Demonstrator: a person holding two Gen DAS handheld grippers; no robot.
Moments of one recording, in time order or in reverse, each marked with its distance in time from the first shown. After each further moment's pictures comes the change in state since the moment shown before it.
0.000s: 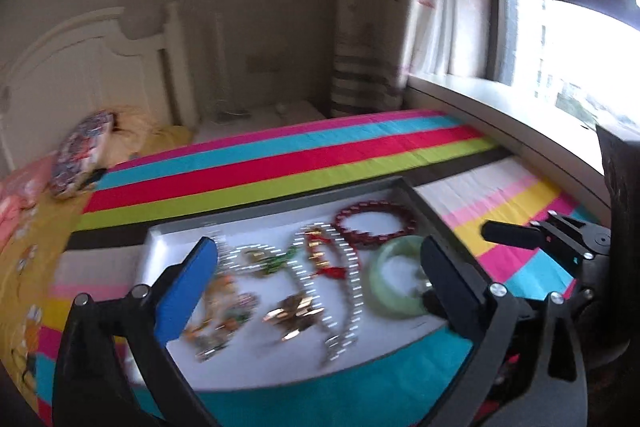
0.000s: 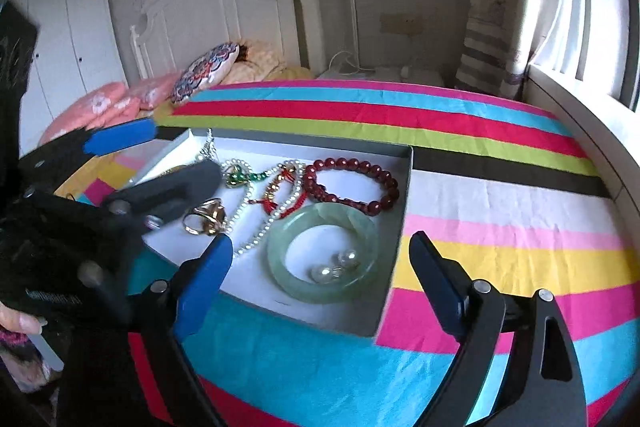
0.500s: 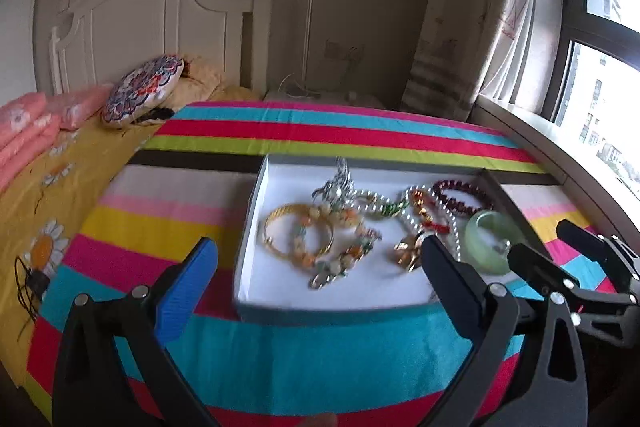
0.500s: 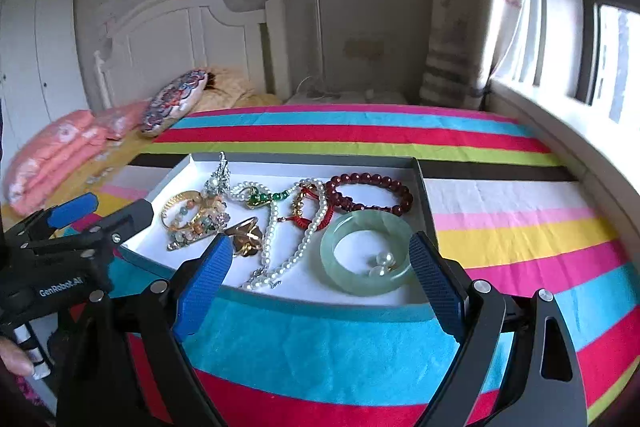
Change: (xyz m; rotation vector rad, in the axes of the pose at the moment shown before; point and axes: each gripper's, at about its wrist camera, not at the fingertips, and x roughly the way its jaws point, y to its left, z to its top) left arm -0.033 0.087 -0.055 -0.224 0.018 0.115; right arm -0.011 0.070 -0.014 0.019 -0.123 -0.202
